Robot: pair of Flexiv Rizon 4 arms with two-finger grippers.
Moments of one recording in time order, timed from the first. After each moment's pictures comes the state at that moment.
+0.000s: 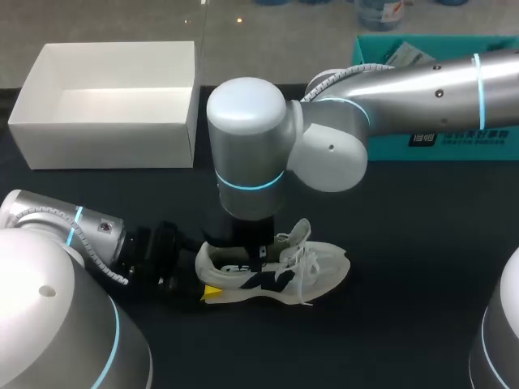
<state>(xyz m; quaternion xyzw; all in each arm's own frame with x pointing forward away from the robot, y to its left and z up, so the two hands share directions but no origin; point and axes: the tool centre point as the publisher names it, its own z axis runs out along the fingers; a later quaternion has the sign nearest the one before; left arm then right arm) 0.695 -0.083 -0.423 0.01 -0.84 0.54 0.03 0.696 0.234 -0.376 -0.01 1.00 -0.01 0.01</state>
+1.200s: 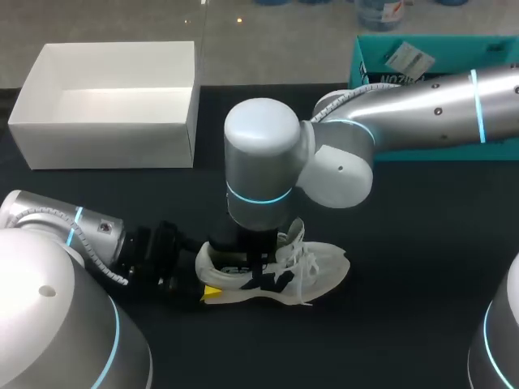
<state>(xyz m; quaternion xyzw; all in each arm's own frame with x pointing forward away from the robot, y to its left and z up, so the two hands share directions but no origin) 0.695 -0.082 -0.424 0.01 -0.84 0.54 0.03 0.706 0.237 -0.411 0.00 1.00 0.02 0.01</state>
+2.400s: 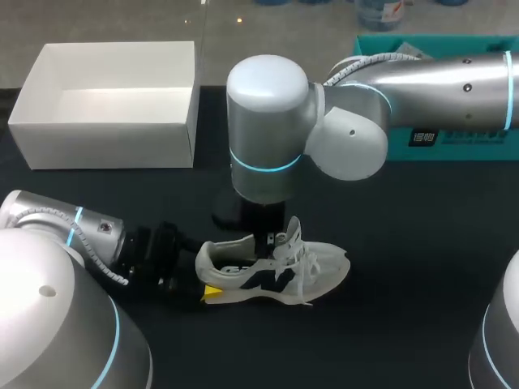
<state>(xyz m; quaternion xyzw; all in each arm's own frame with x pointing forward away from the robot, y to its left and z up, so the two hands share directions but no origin) 0.695 -0.083 -0.424 0.01 -0.84 0.54 0.03 0.701 0.224 -0.344 0.03 1.00 0.01 0.01</state>
